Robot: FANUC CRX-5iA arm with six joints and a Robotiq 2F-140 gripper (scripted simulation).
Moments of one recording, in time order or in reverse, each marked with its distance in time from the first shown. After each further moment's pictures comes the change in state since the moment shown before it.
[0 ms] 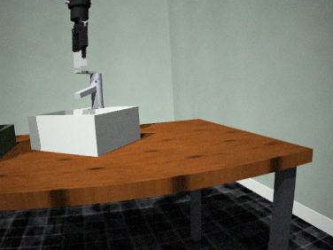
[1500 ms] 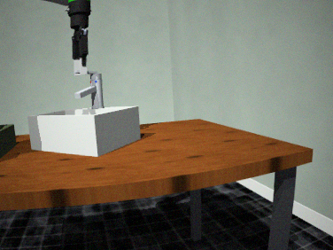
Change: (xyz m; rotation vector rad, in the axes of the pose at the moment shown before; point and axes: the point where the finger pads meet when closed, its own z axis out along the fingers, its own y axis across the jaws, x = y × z) arm 0.000 0.000 0.032 0.000 0.000 0.000
